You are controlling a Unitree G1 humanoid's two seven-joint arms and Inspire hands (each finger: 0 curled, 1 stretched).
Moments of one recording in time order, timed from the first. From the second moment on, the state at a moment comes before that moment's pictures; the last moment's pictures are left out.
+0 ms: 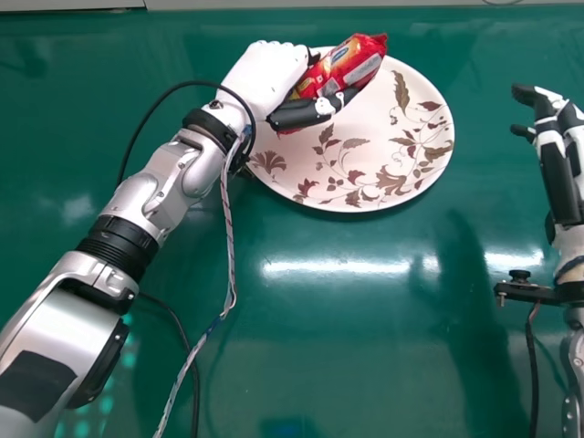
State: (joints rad) left arm -1.00 0.31 -0.39 0.81 0.82 -0.35 0.23; right arm 0.01 -0.31 -0.32 -0.38 -0.05 -0.04 0.10
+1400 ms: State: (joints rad) left arm -0.91 0.43 -0.38 0.61 0.80 -0.45 0.49; right arm 0.00 -0.31 -0.32 -0.37 -0.05 -0.05 0.08
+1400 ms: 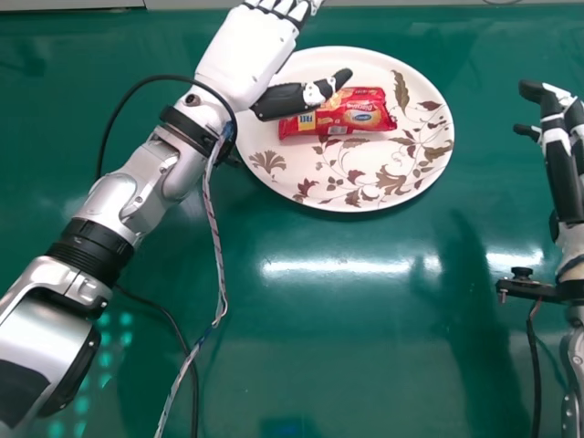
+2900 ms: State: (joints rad) left arm -0.15 0.20 0.19 -0.17 0.11 -0.43 0.25; right arm -0.09 -0.29 -0.33 -0.27 -0.08 -0.09 -0.01
